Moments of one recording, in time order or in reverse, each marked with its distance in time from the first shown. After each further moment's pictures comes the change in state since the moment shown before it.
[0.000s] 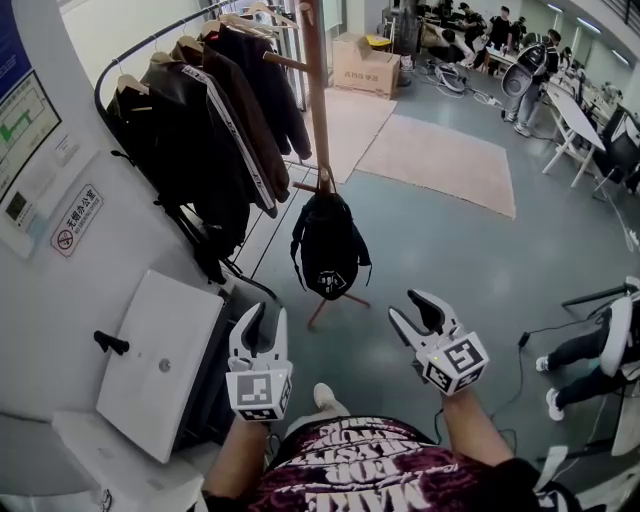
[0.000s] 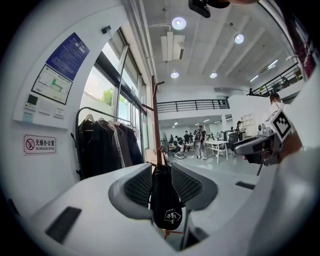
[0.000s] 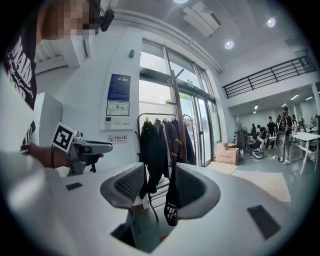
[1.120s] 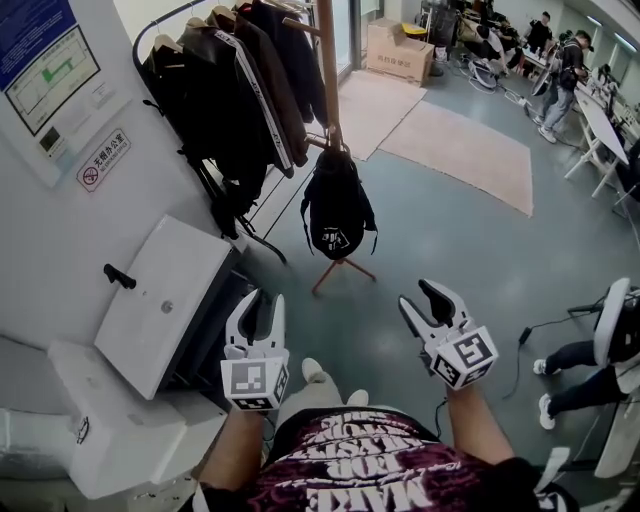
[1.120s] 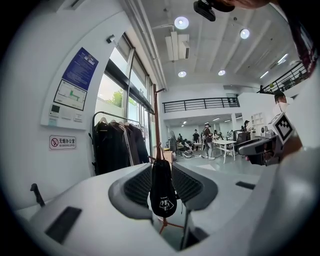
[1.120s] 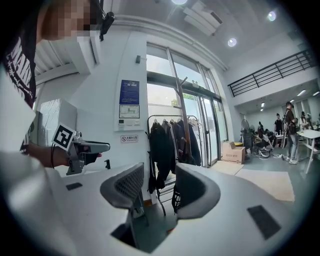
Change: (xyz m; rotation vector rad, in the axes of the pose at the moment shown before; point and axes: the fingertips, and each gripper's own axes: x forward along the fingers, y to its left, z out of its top) left arm -0.107 -0.066 -0.004 -0.032 0.014 0.123; right arm -0.103 0.021 -0.017 -0.003 -0.002 0.089
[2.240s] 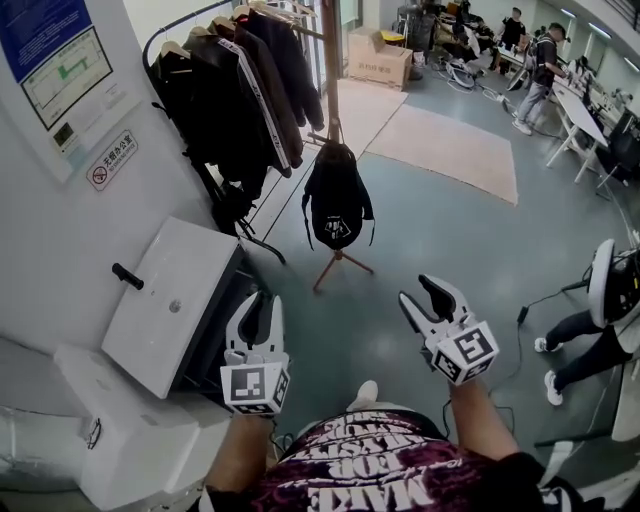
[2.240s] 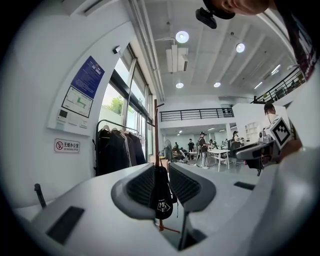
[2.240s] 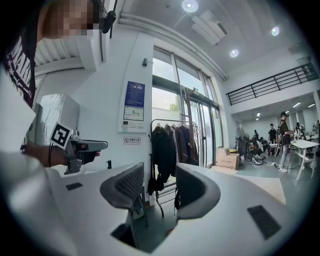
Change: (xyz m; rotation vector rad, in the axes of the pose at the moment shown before) left arm -0.101 0.024 0.010 -0.029 -0.105 -0.058; right arm -0.046 0.097 0.012 -0.054 -0.032 -0.067
